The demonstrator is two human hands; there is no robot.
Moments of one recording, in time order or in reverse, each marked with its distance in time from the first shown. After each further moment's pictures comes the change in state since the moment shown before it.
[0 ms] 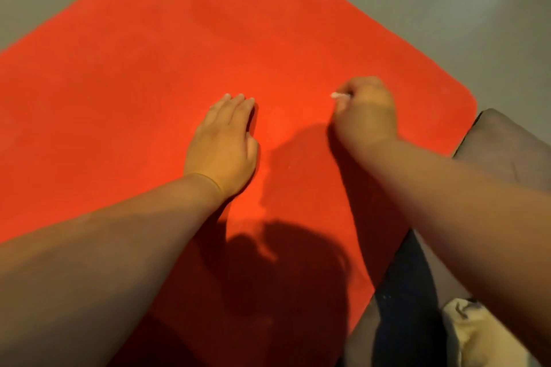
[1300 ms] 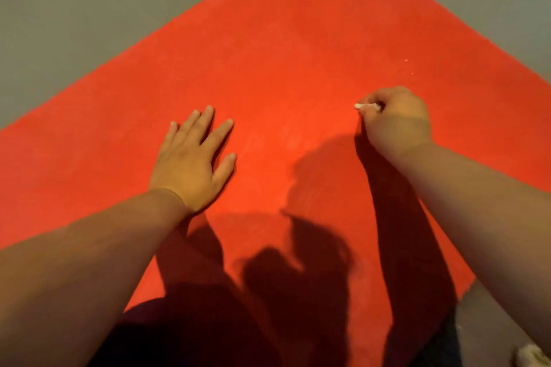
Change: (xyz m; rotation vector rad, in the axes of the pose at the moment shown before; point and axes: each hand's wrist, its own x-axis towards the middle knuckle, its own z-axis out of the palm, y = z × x) left_hand -0.074 -0.138 -0.060 0.250 -0.095 -0.147; right_hand -0.001 -0.077 0.026 0.082 -0.185 -0.145
